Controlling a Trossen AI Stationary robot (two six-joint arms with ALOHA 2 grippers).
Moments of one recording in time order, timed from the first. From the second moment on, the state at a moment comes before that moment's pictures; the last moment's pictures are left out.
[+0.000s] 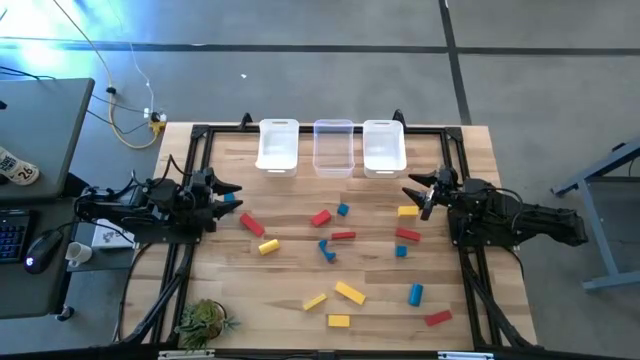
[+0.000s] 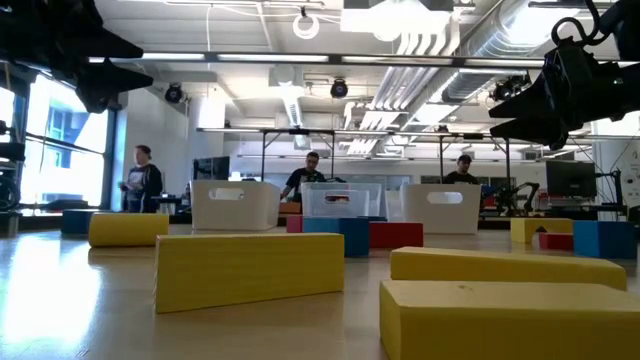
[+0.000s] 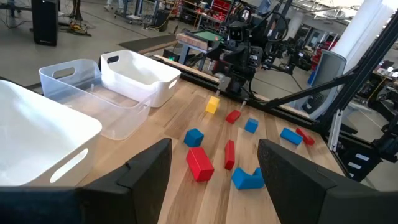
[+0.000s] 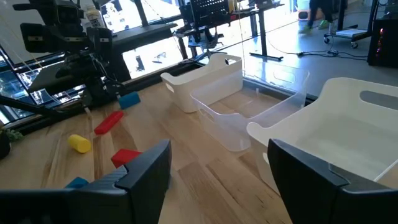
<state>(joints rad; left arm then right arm) 0.01 0.00 0.24 -0.37 -0.30 -0.35 -0.18 0.05 0.08 -0.17 0.26 0.26</state>
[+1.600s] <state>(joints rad) 0.01 0.00 0.24 -0.31 -0.31 -0.35 -0.18 0.05 0.08 -0.17 0.26 0.26</state>
